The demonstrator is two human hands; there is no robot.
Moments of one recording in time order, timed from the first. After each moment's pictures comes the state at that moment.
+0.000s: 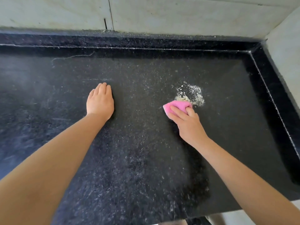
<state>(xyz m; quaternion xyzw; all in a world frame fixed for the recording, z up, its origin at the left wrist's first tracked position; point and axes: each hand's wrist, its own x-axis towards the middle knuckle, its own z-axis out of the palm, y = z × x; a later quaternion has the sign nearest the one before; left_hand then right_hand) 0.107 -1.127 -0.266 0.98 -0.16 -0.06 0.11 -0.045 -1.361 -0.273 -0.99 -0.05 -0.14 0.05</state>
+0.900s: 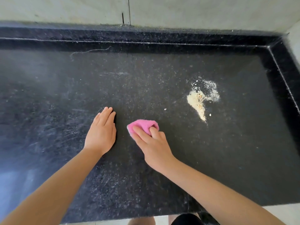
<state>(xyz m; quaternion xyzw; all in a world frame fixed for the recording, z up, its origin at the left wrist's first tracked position) 0.022 -1.048 -0.287 0.96 -0.25 -0.04 0.13 -0.069 -1.213 -0.268 -0.98 -0.14 -0.08 0.10</state>
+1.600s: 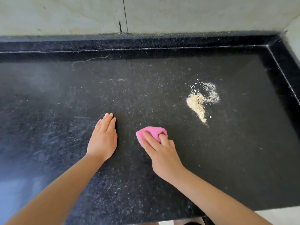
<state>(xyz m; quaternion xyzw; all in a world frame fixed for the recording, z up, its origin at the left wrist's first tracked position) 0.020 -1.048 -0.284 0.96 -0.23 -0.06 0.12 -0.088 -1.222 -0.262 -0.99 -0.07 -0.05 0.12</state>
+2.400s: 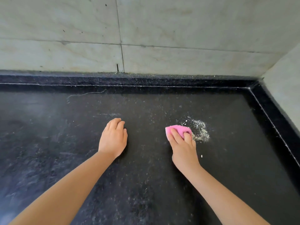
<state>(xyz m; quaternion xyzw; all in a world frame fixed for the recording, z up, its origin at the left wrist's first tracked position) 0.095 -1.138 -0.254 0.96 -0.17 -0.04 0.22 -0.007 -1.330 -0.273 -0.99 0.08 -0.15 0.03</state>
